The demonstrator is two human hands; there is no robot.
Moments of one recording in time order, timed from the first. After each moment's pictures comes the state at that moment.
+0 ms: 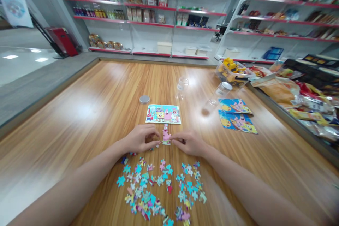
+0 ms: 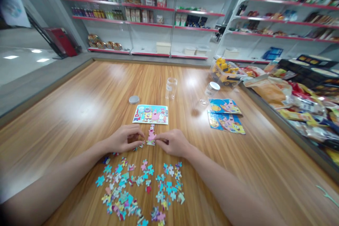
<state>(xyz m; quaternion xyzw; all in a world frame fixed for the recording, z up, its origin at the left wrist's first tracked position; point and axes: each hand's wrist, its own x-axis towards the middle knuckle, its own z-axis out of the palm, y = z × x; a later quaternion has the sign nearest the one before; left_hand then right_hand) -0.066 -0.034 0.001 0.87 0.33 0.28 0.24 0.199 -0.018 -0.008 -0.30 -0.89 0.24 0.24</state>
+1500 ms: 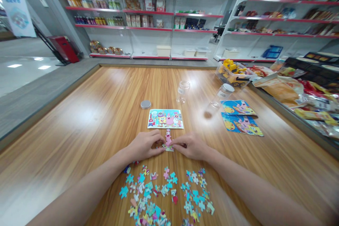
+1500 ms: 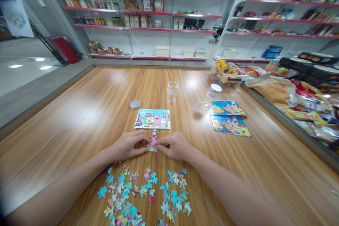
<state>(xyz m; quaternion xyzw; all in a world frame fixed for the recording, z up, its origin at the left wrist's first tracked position) -0.062 -0.033 -0.008 0.88 0.35 0.23 0.20 0.198 -0.013 -0.010 -0.29 -0.90 0.23 0.22</state>
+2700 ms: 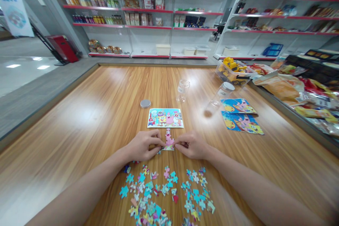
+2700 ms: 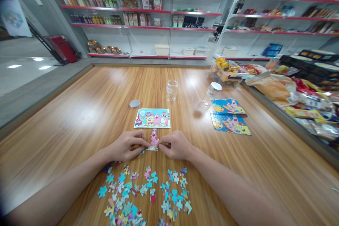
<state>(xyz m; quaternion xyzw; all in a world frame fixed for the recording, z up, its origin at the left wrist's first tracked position) -0.065 -0.035 -0.001 0.89 0.30 0.27 0.23 0.199 -0.014 -0.008 -0.28 -0.89 0.27 0.25</state>
